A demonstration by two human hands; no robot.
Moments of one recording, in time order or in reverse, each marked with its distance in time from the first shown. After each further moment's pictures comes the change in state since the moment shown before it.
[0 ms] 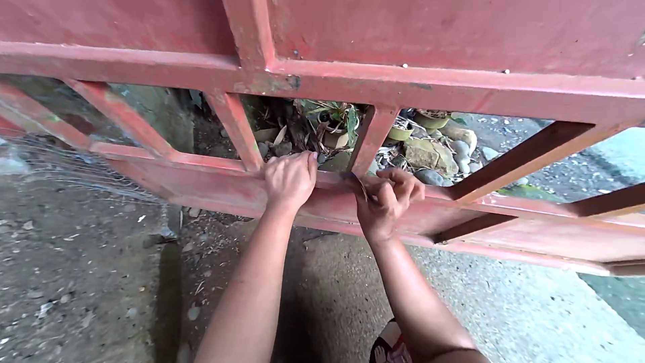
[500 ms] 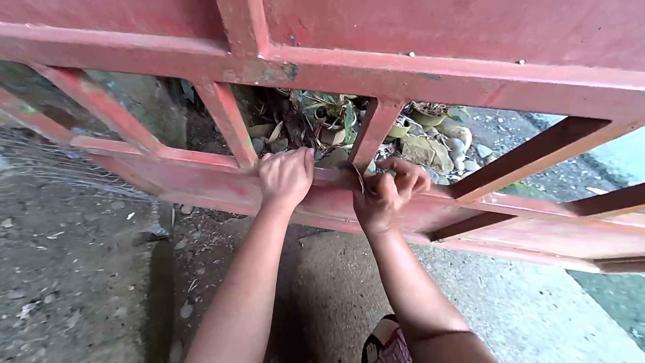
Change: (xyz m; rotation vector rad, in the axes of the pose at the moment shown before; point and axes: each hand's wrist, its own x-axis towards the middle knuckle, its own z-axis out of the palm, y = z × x) left_hand -0.002 0.003 0.001 -0.020 0.009 0.014; right_hand 0.017 -0.004 0.002 0.010 0.036 -0.069
